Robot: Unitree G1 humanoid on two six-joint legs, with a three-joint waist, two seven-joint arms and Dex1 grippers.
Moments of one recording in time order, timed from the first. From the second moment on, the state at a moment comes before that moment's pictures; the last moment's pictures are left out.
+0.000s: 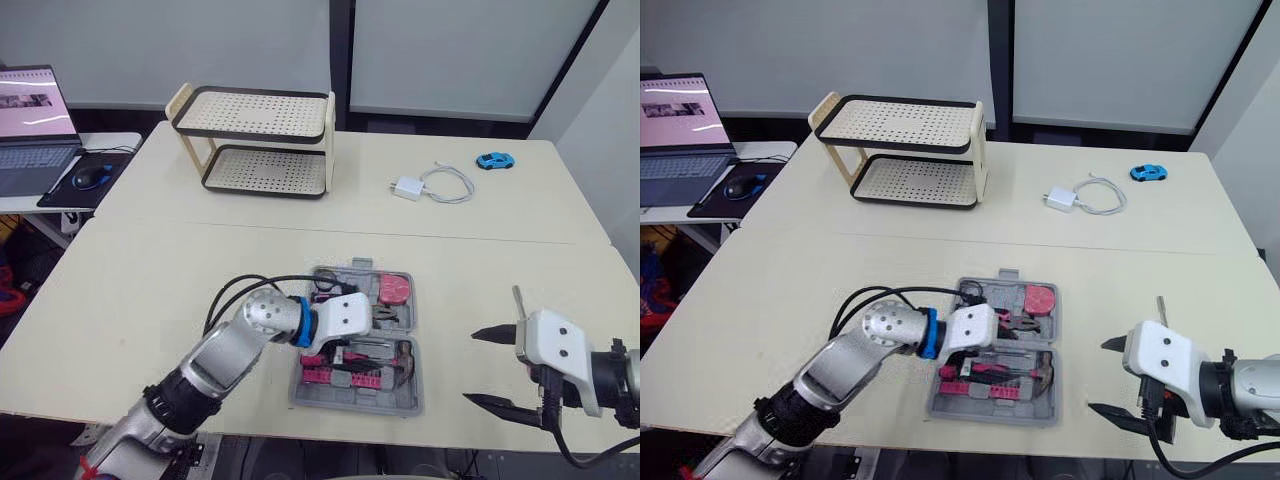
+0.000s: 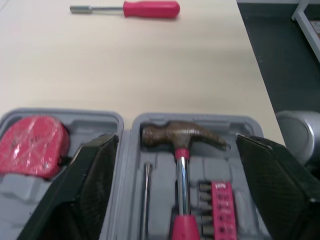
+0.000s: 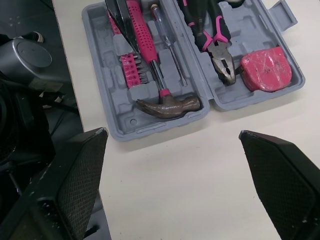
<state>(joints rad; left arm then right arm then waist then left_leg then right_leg) -0.39 0.57 -0.52 -0.29 -0.13 0.46 -1.09 0.37 -1.05 -0.45 -0.92 0.54 0.78 1.00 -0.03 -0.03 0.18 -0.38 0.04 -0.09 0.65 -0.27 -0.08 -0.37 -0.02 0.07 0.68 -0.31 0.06</state>
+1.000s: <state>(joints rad) -0.35 0.52 -0.56 -0.04 0.01 0.25 -1.09 0.35 -1.05 -0.45 -0.93 0.57 0.79 0.98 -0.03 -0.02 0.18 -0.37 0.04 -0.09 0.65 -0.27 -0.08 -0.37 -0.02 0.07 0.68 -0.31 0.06</state>
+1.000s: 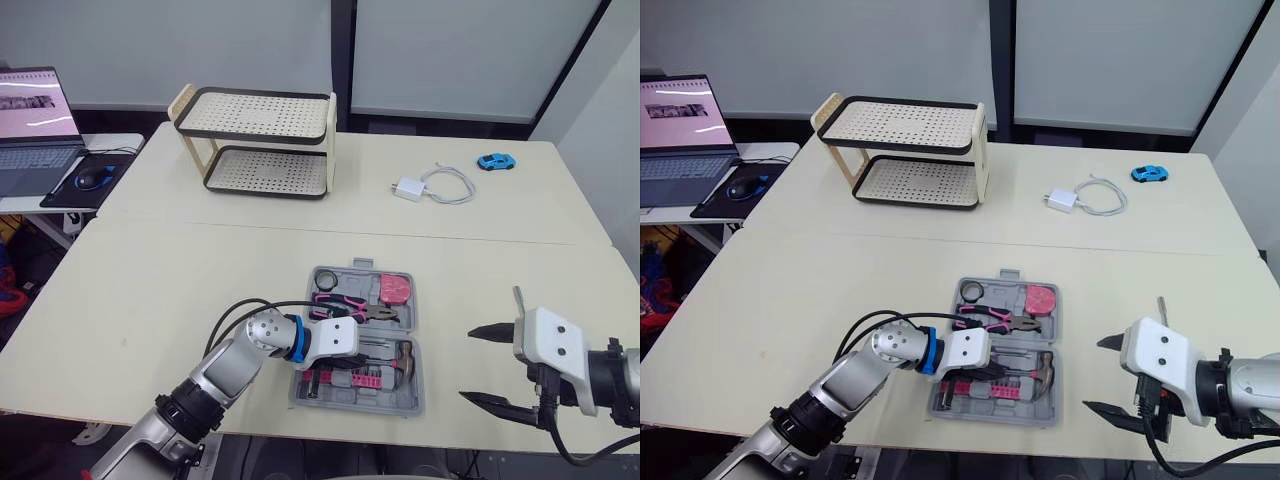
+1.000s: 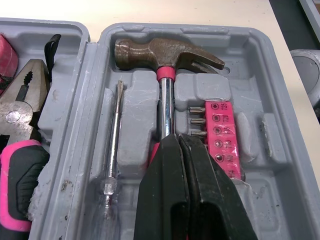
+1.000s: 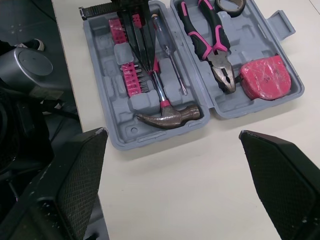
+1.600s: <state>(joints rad) -0.22 0.75 -0.15 -0.25 -0.36 0.35 -1.24 0.34 -1.00 -0.45 -0.93 0.55 0.73 0.96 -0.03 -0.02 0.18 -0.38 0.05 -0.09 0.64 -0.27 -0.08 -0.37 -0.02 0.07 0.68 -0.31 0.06</state>
